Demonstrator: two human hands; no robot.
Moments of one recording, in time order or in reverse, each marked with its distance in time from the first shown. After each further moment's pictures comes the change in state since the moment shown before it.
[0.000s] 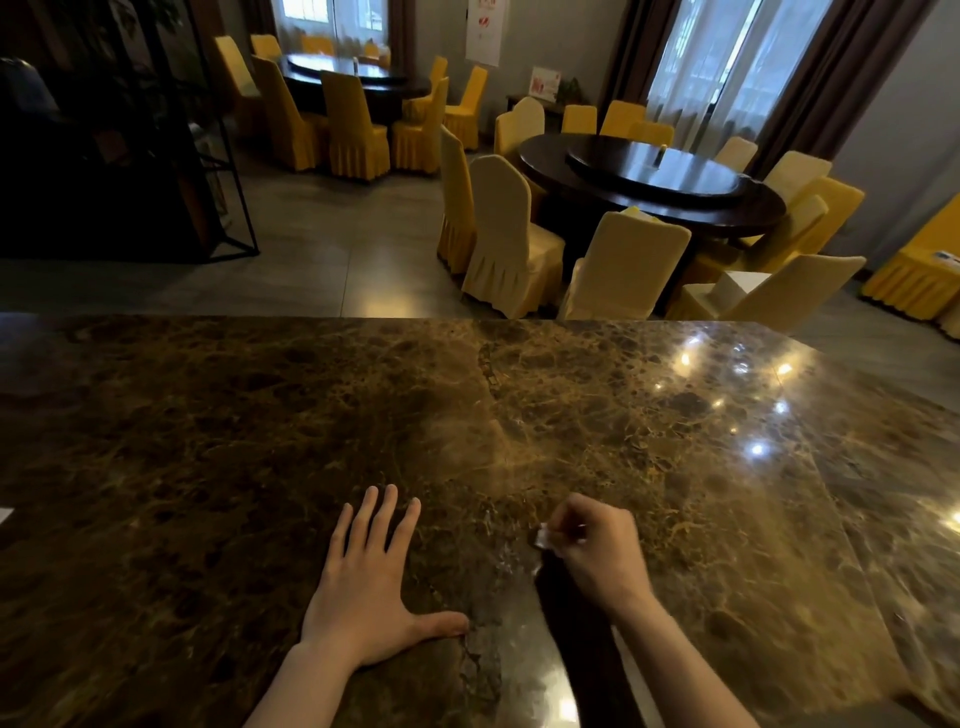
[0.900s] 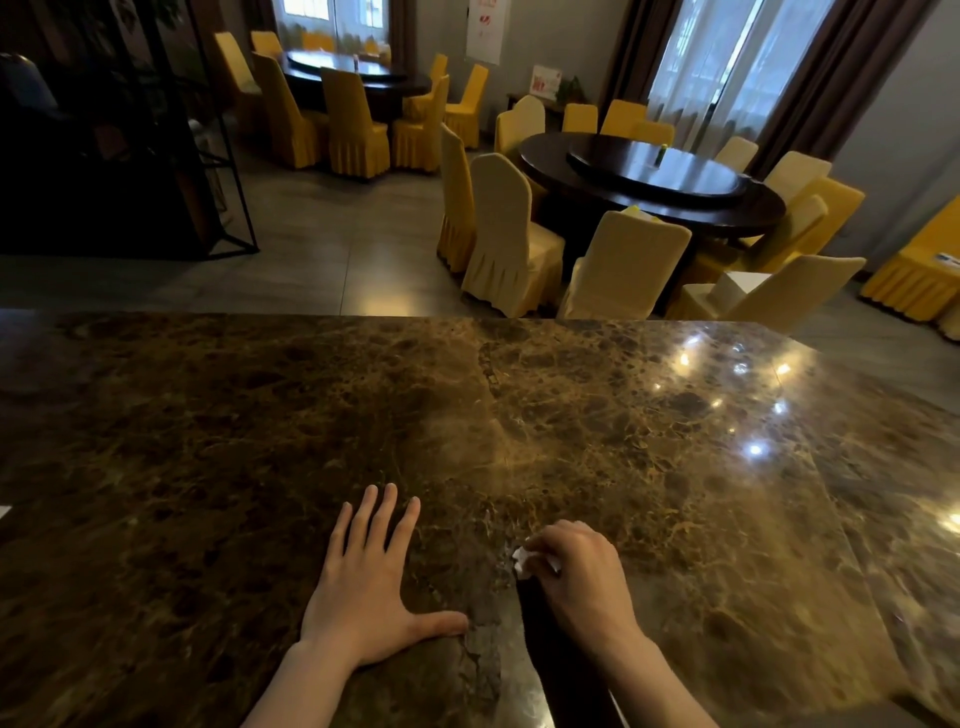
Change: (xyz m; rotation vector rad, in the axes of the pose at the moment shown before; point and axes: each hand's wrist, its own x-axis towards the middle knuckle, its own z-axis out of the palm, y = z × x) left_hand -0.002 0.001 -0.005 0.011 -0.015 0.010; right_hand -0.023 -0.006 0.021 -0.252 -0.037 -0.124
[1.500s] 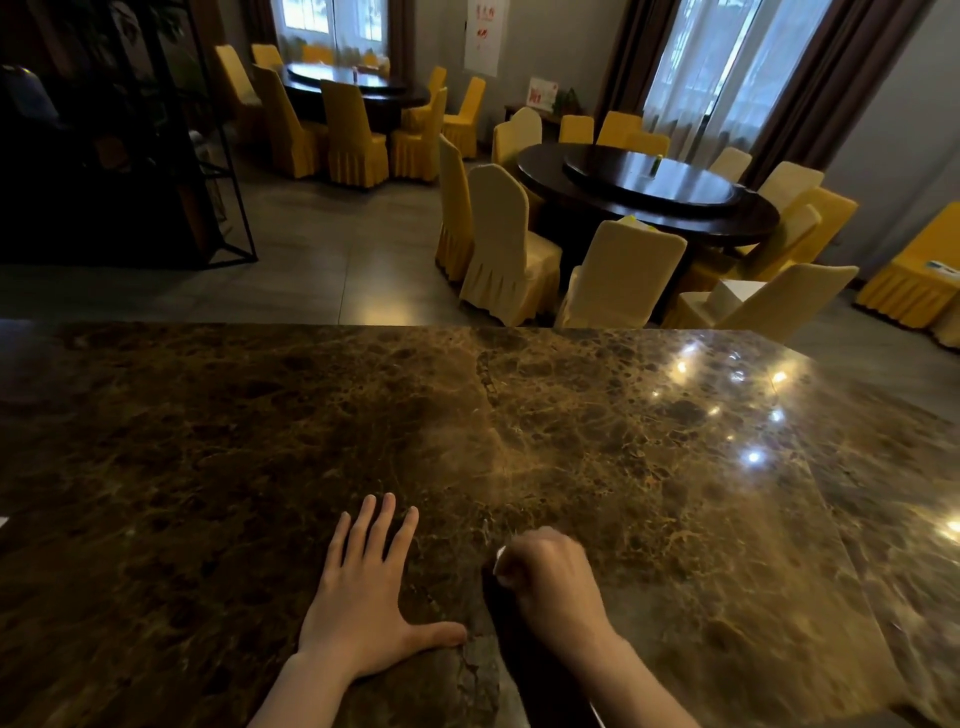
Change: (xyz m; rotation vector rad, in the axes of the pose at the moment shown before) left_hand 0.001 0.000 0.001 -0.002 -0.018 -0.011; right_hand 0.007 -0.019 0.004 -0.026 -0.086 -0.127
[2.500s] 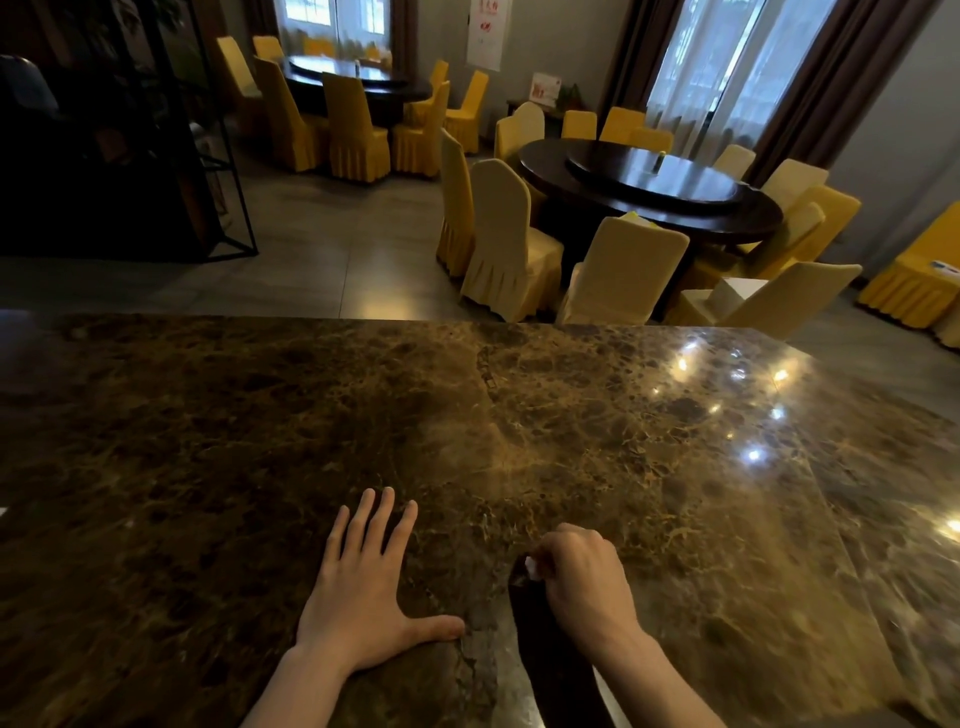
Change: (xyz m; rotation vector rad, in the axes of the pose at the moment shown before) left_hand -0.001 0.000 0.001 -0.008 0.046 0.001; right_hand -0.005 0.017 -0.013 -0.094 0.035 0.136
